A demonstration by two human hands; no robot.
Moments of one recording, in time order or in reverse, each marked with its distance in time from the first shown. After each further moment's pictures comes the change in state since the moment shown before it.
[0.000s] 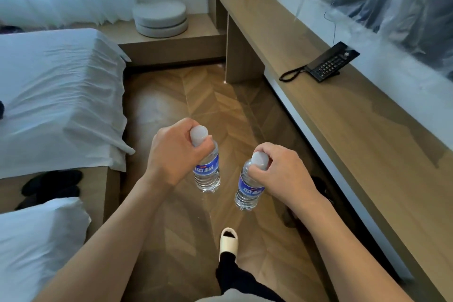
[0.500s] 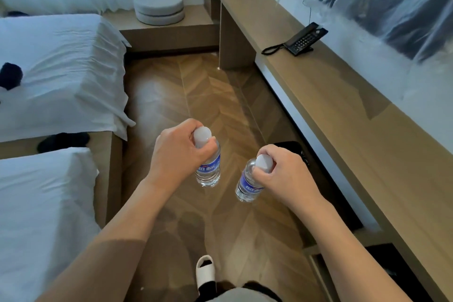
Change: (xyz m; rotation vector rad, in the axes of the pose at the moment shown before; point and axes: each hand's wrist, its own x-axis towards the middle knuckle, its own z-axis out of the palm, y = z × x) left_hand -0.255 0.076 -0.042 0.035 0.007 0.047; right_hand -0.275 0.023 -0.032 -0.029 0.004 -0.008
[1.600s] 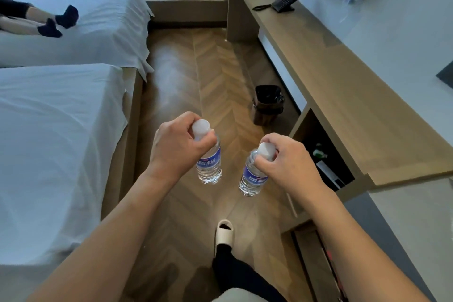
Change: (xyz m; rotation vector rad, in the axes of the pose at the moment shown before) left_hand -0.591 0.220 -0.078 0.011 0.101 -0.057; right_hand -0.597 0.082 -0.087 0.009 -0.012 -0.120
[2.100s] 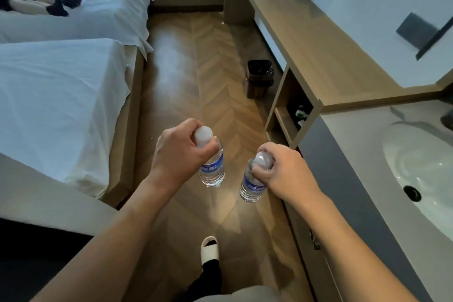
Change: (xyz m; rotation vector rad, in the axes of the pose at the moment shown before) left_hand -0.260 0.101 -0.028 0.017 -0.061 -0.034; right_hand -0.271 0.035 -0.034 -0.034 -0.104 0.051
